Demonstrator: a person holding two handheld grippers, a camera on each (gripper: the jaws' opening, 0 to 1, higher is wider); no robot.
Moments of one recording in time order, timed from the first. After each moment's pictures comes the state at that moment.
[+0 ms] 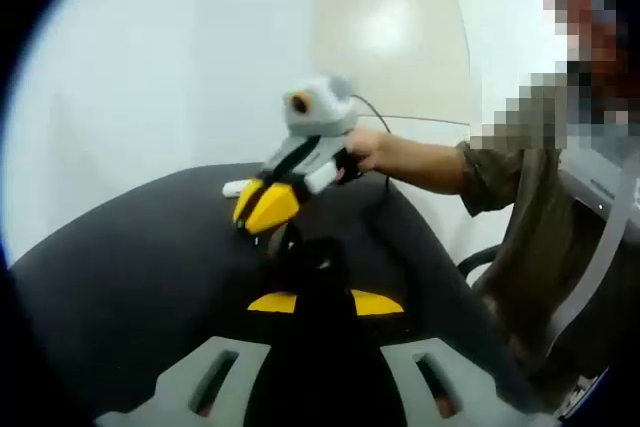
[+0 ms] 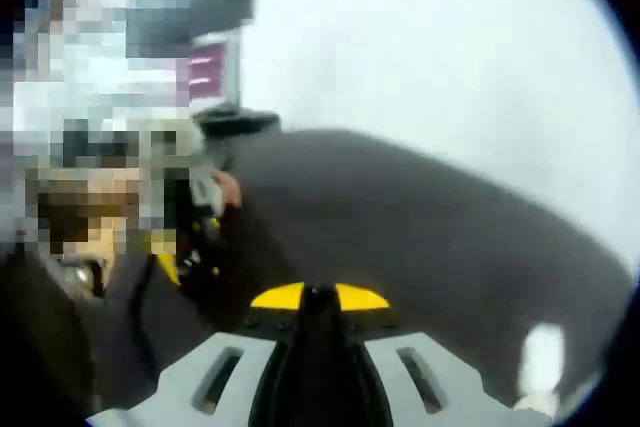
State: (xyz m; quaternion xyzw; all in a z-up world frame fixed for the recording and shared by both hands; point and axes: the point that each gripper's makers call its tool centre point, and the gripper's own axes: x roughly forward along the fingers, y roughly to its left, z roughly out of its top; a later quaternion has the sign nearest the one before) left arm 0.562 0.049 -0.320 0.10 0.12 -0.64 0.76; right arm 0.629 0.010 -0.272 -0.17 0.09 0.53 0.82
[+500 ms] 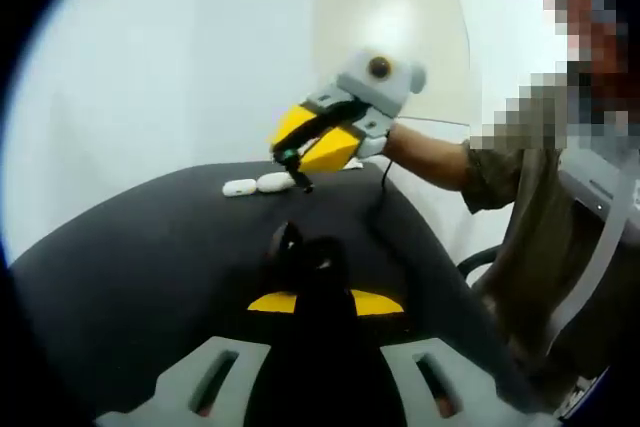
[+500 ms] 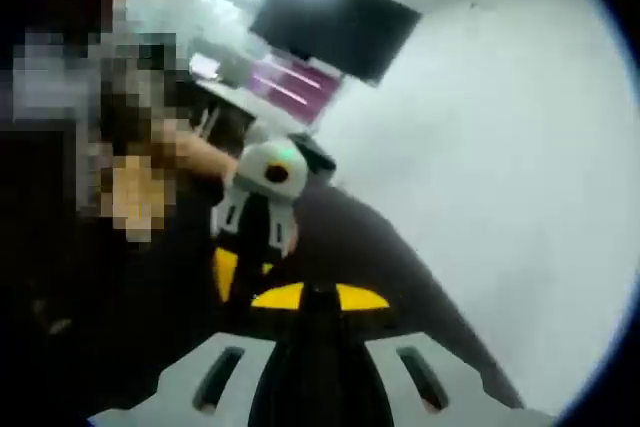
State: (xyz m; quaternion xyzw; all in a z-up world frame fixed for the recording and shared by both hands) left arm 0.563 0.049 -0.320 0.10 0.12 -0.63 0.76; right arm 0.577 0.027 -0.233 -0.34 -0.10 0.57 0.74
